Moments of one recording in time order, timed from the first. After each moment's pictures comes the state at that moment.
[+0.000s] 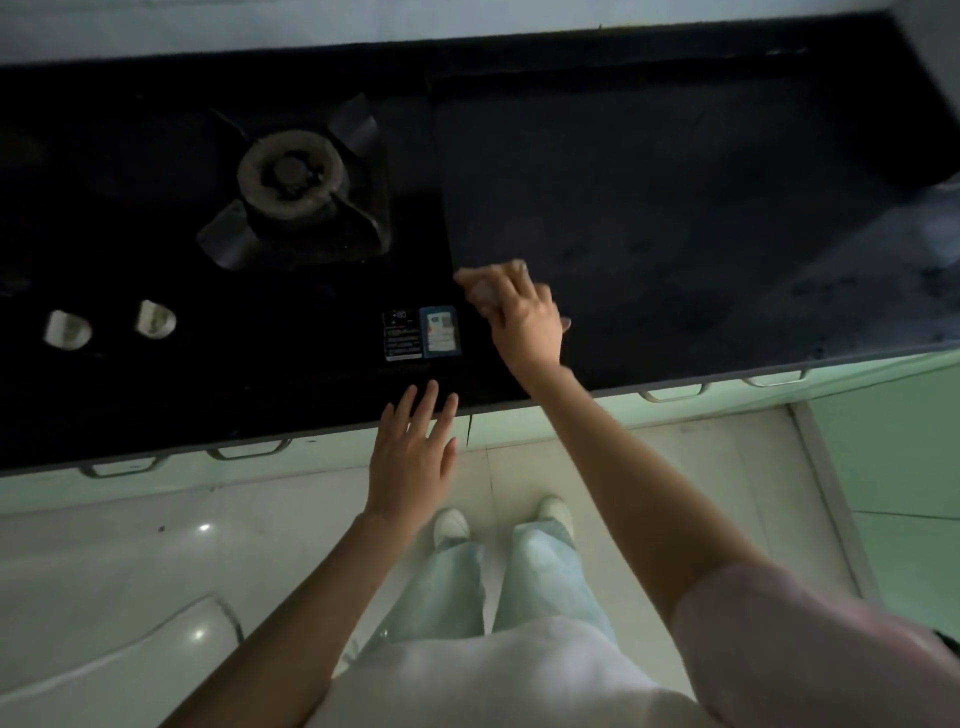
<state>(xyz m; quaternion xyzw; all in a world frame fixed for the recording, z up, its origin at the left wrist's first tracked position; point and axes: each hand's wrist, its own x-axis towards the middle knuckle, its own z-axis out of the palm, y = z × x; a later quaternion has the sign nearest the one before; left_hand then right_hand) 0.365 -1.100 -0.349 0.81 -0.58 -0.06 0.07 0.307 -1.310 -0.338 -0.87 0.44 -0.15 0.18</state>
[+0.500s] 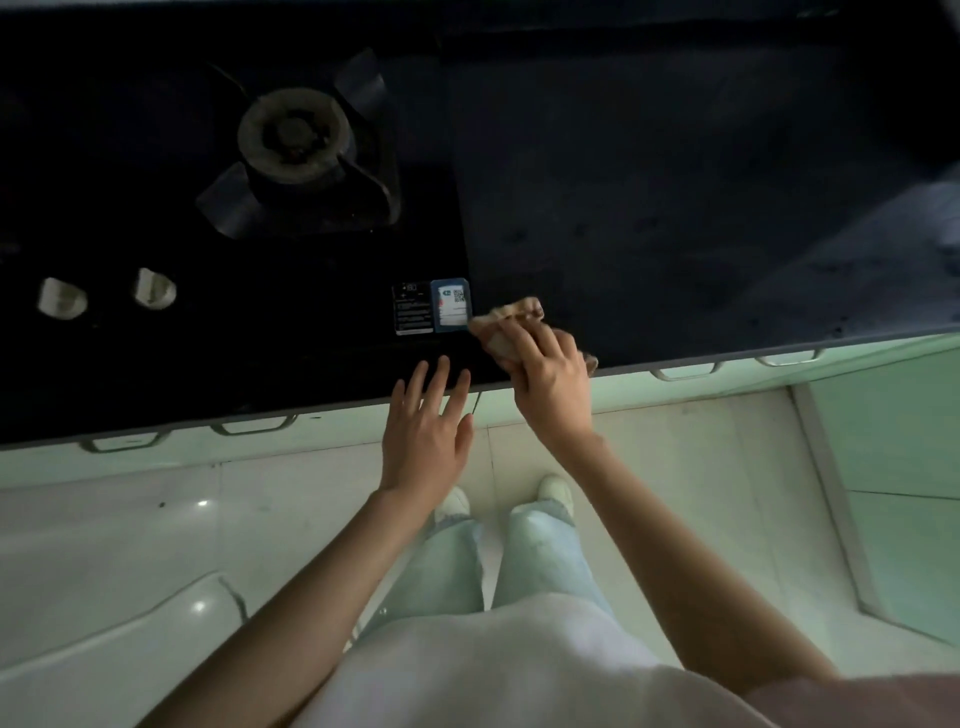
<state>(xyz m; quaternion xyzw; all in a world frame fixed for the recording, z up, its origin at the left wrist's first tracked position) 0.362 -1.101 -0.342 0.81 -0.57 -0.09 0.07 0.248 -1.235 -0.341 -0.88 0.40 -0.21 0.13</state>
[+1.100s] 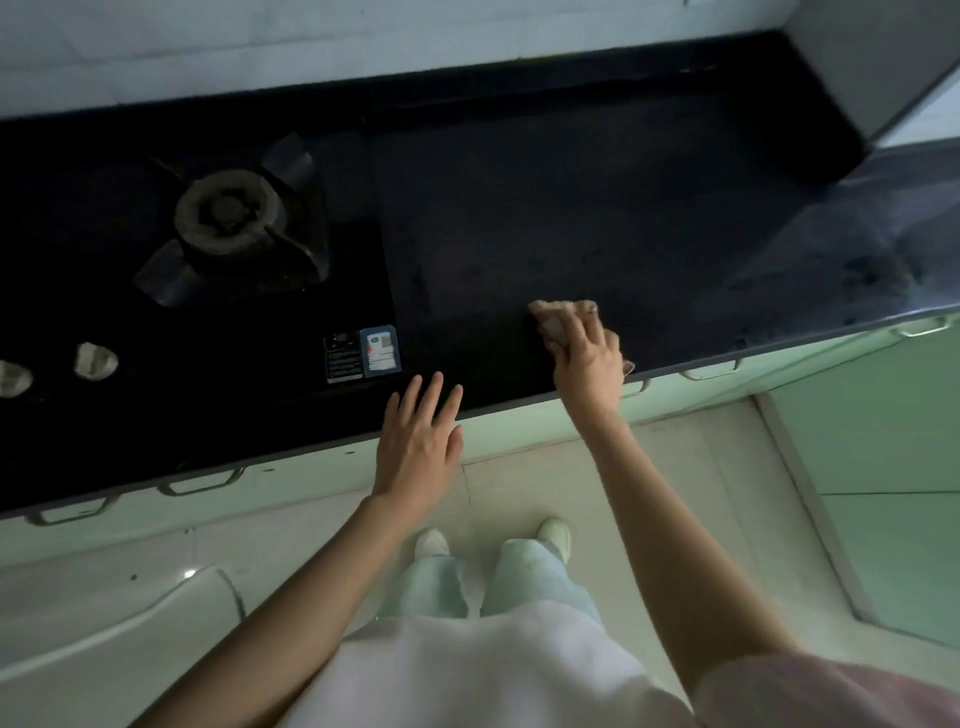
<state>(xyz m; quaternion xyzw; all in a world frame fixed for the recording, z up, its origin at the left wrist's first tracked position) 0.318 -1.161 -0.318 0.78 -0.61 -0.12 0.07 0.162 -1.339 -0.334 -0.79 0.57 -0.18 0.13</state>
